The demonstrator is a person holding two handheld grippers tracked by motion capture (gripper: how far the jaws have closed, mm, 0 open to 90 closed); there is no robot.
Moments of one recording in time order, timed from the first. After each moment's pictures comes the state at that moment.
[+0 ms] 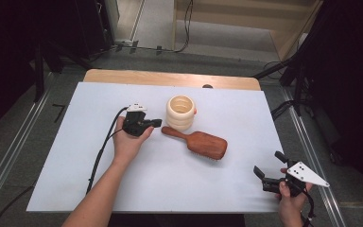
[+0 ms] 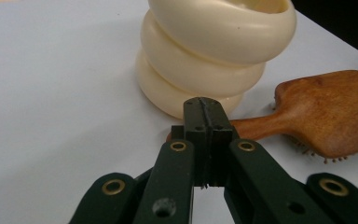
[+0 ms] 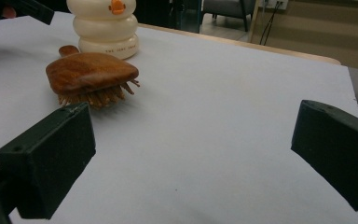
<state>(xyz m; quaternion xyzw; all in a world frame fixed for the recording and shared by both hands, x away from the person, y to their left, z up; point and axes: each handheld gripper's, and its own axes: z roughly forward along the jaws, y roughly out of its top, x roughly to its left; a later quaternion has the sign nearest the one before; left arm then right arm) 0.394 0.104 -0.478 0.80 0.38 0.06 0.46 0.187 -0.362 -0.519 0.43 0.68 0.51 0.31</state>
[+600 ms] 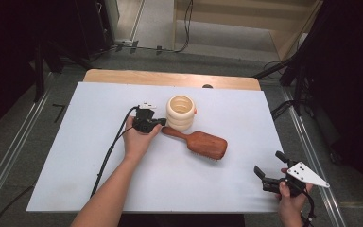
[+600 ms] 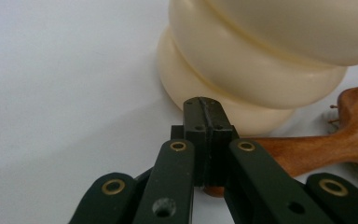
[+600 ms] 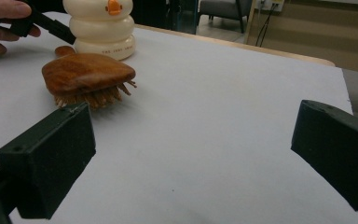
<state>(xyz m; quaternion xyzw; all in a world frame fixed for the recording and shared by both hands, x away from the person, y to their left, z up) 0.418 0.082 -0.504 0.80 0.43 0.06 0.42 0.186 -0.362 -0.518 0.44 0.67 0.50 0.32</state>
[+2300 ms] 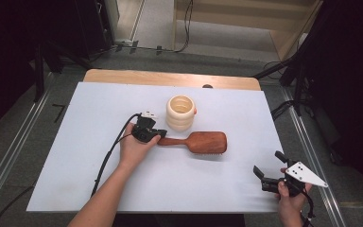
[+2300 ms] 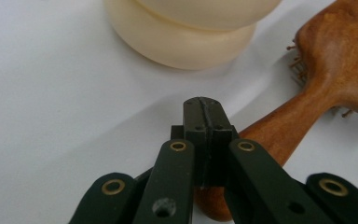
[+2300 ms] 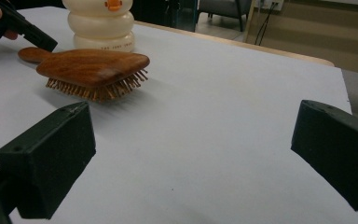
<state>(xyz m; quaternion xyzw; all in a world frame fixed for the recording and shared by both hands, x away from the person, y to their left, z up) 0.388 0.084 -0.503 0.85 0.37 0.03 0.38 0.187 -0.360 -0.518 0.43 0.68 0.50 0.32</state>
